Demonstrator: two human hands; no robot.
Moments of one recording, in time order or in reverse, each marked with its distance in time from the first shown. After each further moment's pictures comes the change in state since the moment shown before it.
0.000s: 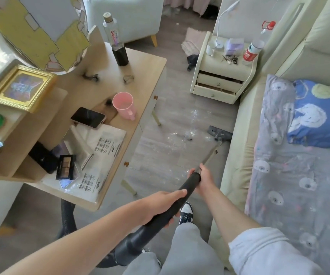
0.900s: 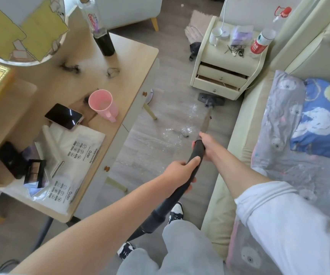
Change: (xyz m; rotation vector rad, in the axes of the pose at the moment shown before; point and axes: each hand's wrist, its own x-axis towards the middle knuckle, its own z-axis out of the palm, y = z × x) left_hand 0.102 0.144 0.041 -0.124 0.259 0.129; right_hand 0.068 -0.158 0.082 -0.573 -0.005 -0.075
